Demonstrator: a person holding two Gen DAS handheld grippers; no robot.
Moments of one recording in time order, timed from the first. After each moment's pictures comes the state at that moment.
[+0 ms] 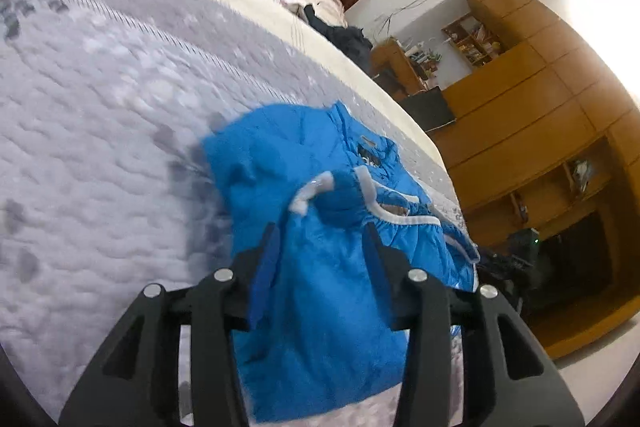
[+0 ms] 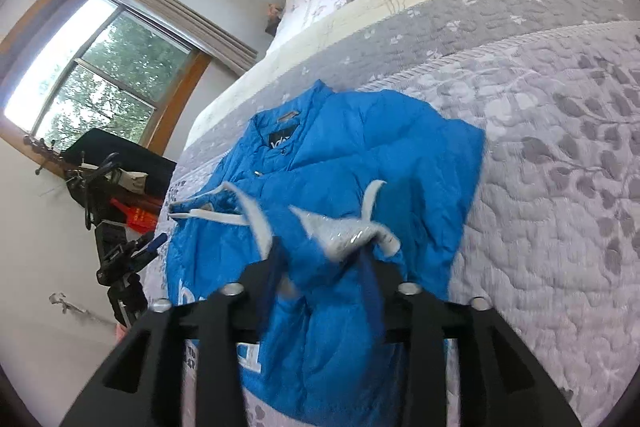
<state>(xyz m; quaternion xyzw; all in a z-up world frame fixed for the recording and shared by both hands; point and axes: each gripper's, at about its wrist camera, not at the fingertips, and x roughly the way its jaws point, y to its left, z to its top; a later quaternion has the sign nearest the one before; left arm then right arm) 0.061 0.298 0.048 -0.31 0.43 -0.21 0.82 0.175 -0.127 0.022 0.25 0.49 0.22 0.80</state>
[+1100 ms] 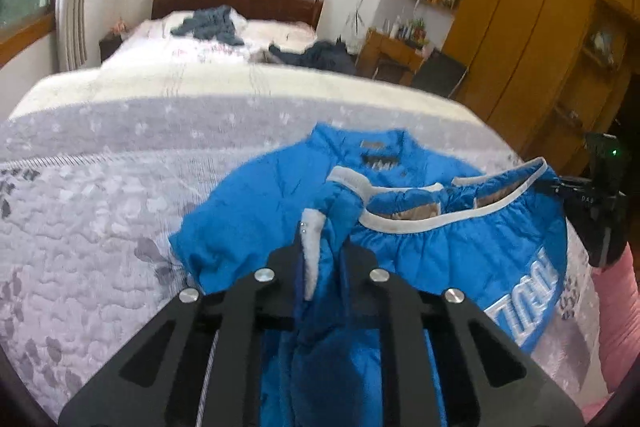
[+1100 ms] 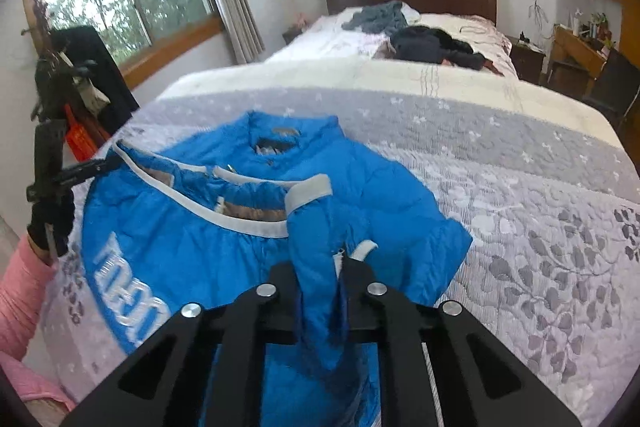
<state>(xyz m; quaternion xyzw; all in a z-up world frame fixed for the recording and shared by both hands) 0.079 0.219 0.076 -0.08 0.36 -0.19 0.91 0.171 -0.071 0.053 0.02 0.41 0.21 0.89</state>
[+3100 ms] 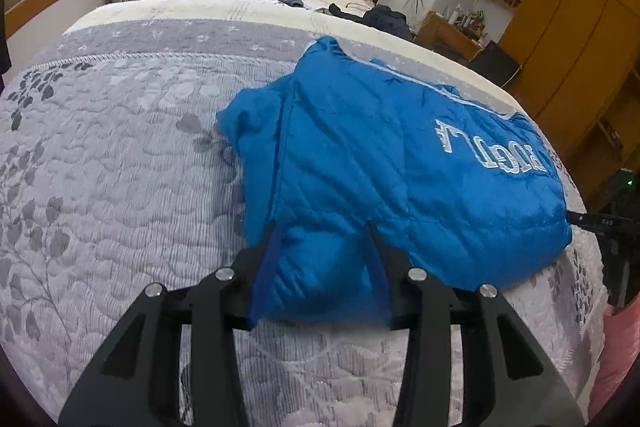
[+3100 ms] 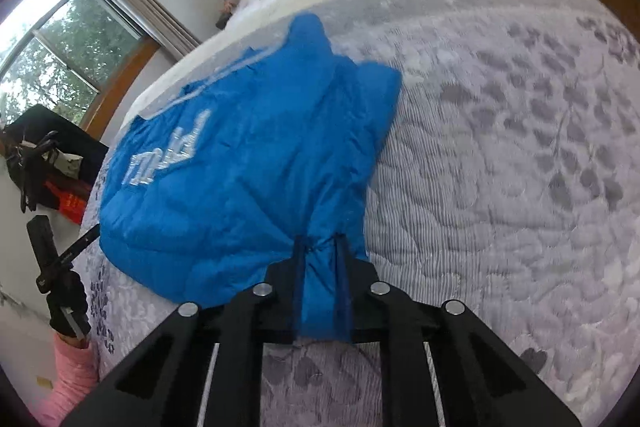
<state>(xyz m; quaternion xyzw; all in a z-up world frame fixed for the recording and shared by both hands) 0.032 0.233 0.029 -0.11 0.43 -0.10 0.89 0.146 -0.131 -0.031 0.18 0.51 0.13 0.83</state>
